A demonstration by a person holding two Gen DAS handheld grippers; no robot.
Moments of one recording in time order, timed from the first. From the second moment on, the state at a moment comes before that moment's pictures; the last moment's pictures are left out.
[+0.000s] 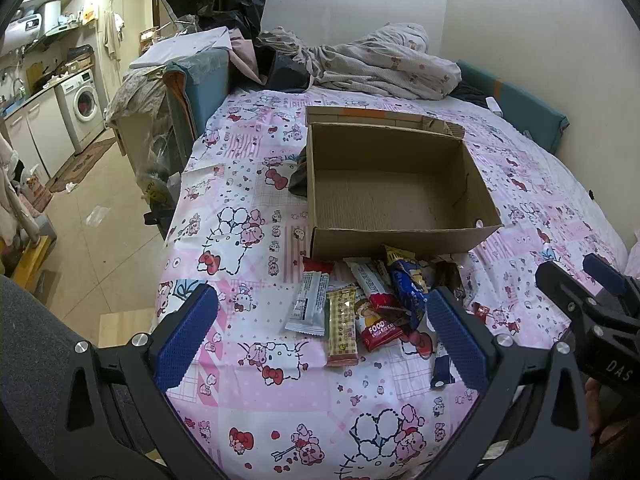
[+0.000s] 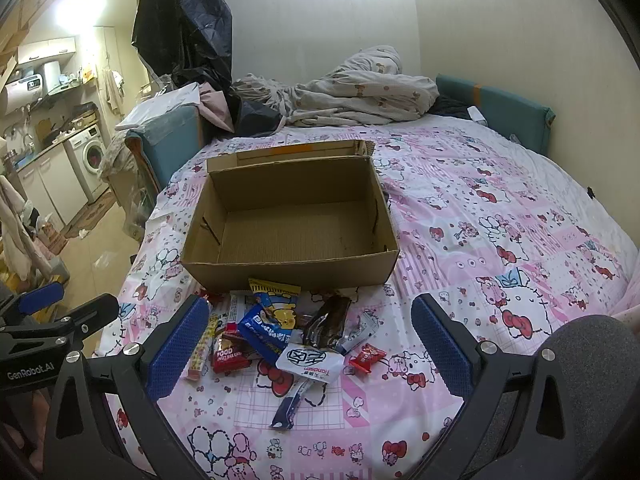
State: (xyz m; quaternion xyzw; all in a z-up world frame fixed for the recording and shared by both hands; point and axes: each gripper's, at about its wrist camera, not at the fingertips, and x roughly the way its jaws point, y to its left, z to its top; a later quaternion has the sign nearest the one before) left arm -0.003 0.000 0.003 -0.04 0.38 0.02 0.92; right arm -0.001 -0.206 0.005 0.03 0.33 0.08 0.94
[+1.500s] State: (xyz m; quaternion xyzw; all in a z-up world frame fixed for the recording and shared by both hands) left arm -0.003 0.002 0.002 -0.04 0.38 0.02 0.92; right arm -0.001 -0.205 -0.001 0.03 0.33 0.08 0.94
